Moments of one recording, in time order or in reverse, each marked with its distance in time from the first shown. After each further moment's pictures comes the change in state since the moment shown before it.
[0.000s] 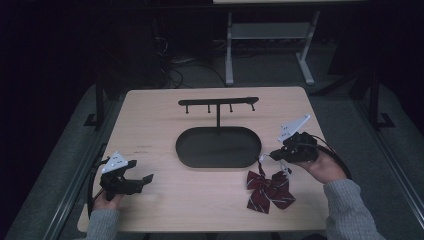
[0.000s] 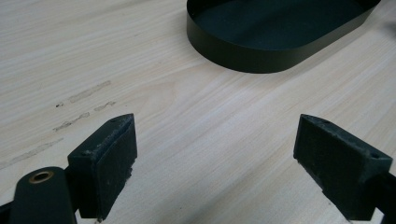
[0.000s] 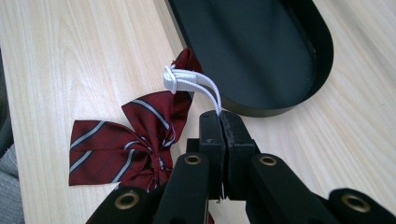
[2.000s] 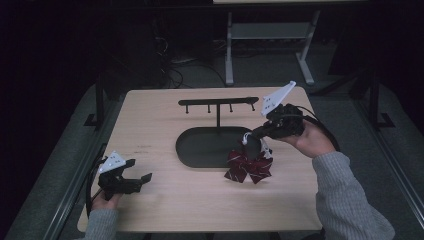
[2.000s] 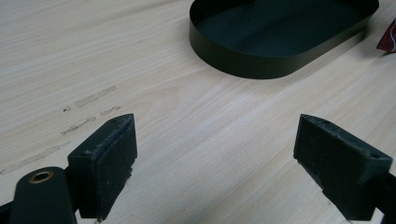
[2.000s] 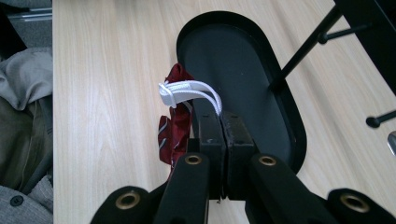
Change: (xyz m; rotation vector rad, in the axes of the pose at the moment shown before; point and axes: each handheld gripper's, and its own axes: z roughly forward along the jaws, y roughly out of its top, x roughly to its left) left arm 0.001 0.002 -0.004 -0.027 0.005 -0.008; right arm -0.003 0.091 -0.036 -0.070 0.059 -0.114
